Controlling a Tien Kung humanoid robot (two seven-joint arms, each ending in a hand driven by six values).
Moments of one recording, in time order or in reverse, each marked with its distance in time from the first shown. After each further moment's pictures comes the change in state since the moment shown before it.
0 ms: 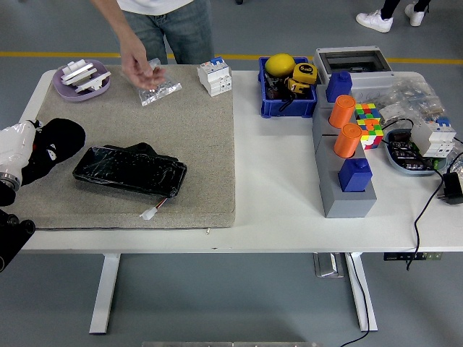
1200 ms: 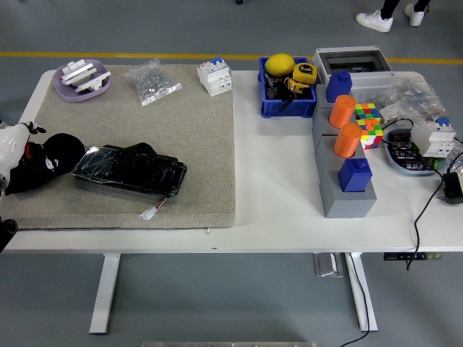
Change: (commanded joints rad) left arm 0.040 0.068 -0.072 -0.089 0.095 -0.143 0.003; right arm -0.002 -0.007 -0.017 -0.007 0.016 -0.008 0.000
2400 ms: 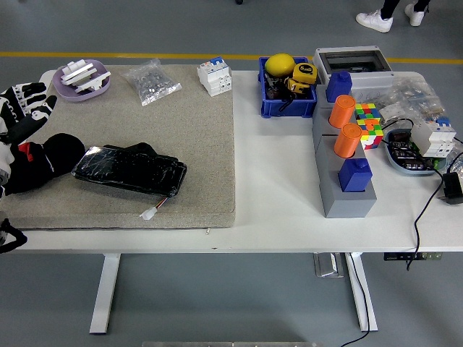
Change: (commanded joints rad) left arm 0.165 -0.185 -0.425 -0.247 -0.995 -0.241 -0.386; right arm -0.012 0.012 -0.002 -0.002 0.007 0.000 -0.004
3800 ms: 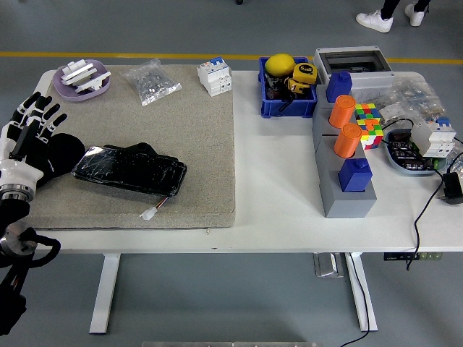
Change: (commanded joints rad) left arm 0.062 -0.109 -0.007 -0.048 -0.419 -0.074 -0.003; right arm -0.007 0.016 -0.012 -0.013 0.023 0.004 0.000
